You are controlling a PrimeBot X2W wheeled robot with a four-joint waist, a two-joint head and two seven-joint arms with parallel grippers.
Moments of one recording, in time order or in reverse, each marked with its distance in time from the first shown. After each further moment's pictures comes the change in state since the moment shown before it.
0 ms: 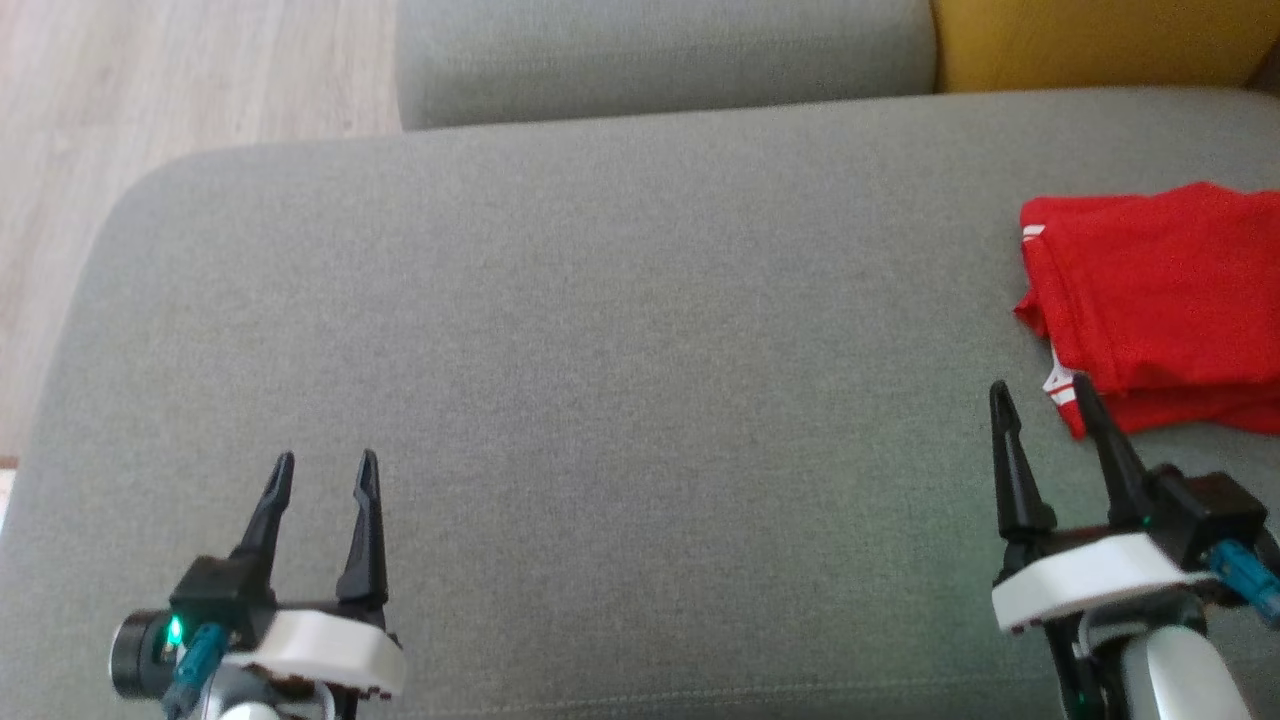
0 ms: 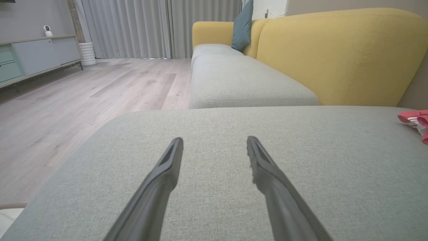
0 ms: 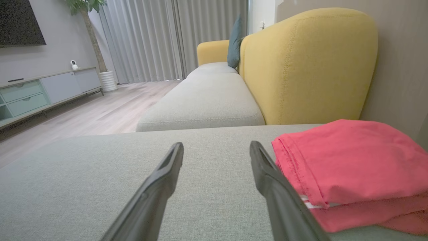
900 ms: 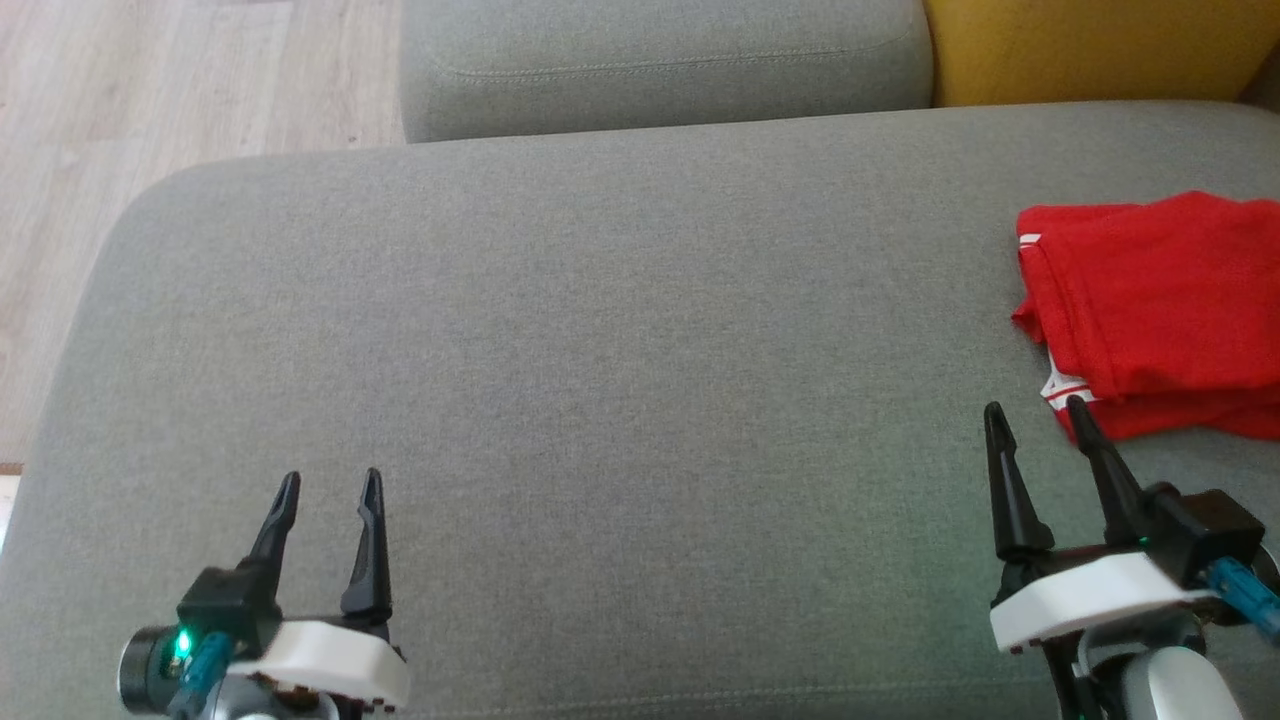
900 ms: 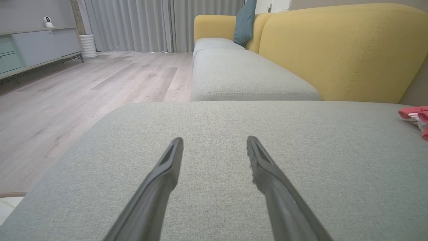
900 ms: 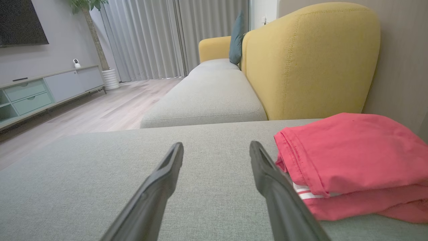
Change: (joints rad) left arm 0.023 0.002 -0.013 0.029 -0.020 0.009 0.001; right arm 0.057 0.001 0.011 -0.040 0.016 0.000 0.029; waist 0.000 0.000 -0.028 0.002
